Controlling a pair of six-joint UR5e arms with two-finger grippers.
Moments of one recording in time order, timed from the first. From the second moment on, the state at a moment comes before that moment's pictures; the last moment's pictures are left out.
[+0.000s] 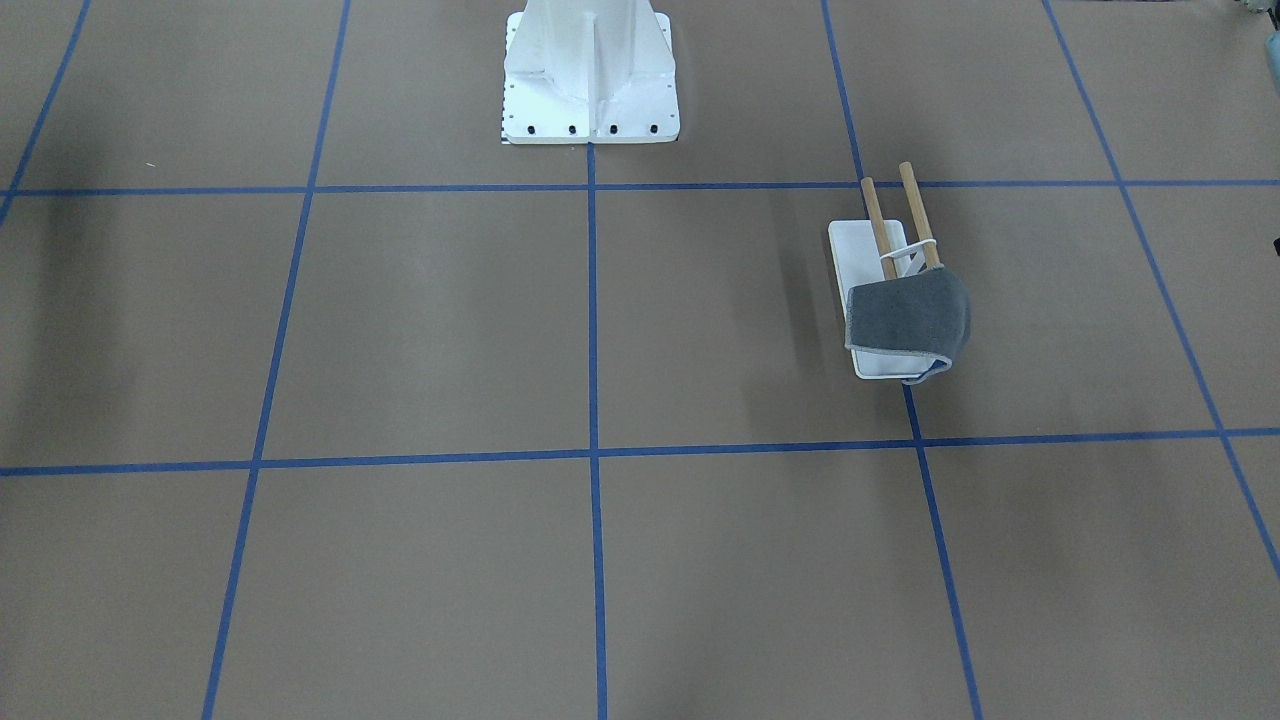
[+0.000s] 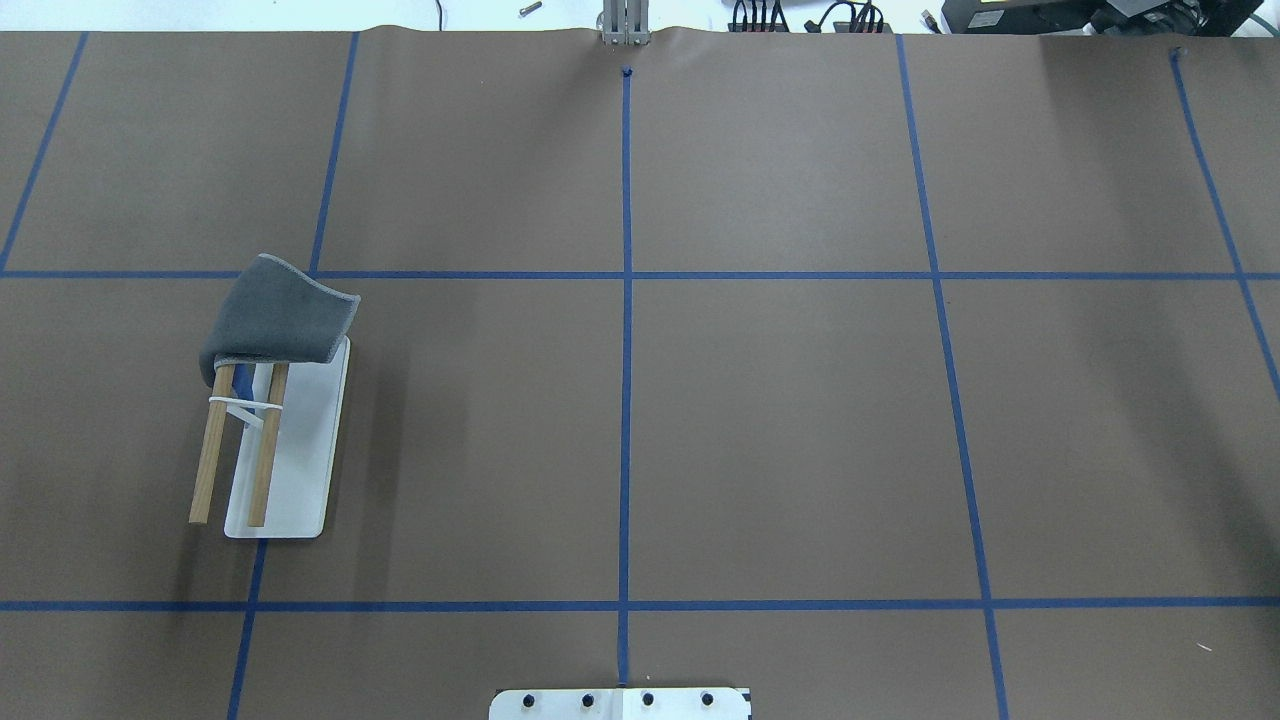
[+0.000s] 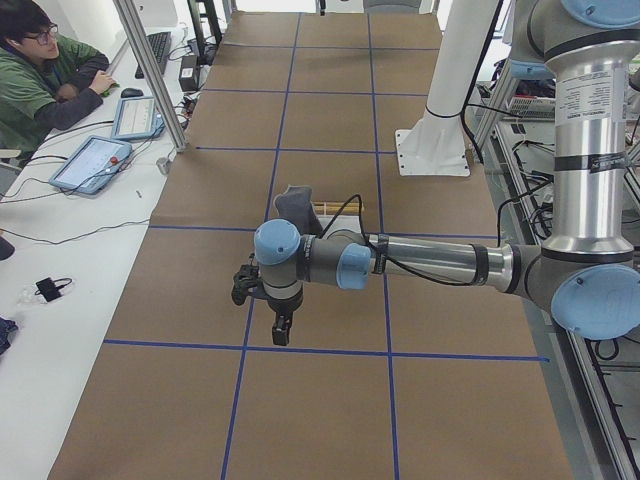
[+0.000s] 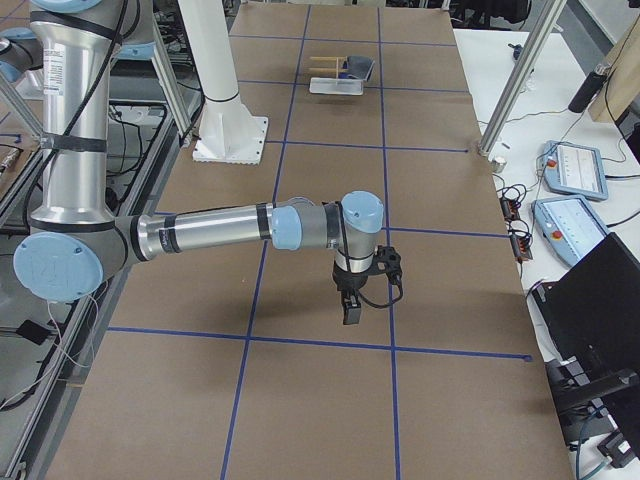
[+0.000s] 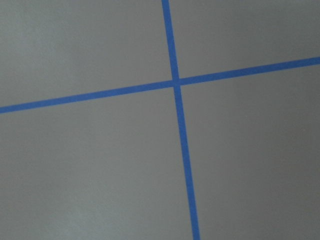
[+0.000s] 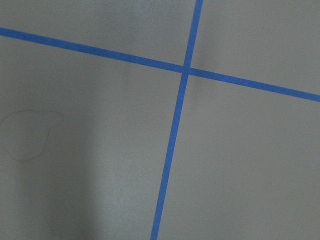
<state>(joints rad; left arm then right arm) -1.49 -1.49 -1.73 -1.61 -2.31 -0.03 1.43 -1.66 1.82 -1.67 2.19 -0.02</state>
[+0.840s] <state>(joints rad) -1.53 -1.45 -1.74 -1.61 -2.38 -0.03 1.43 -1.65 1.80 -1.67 2.19 -0.02</state>
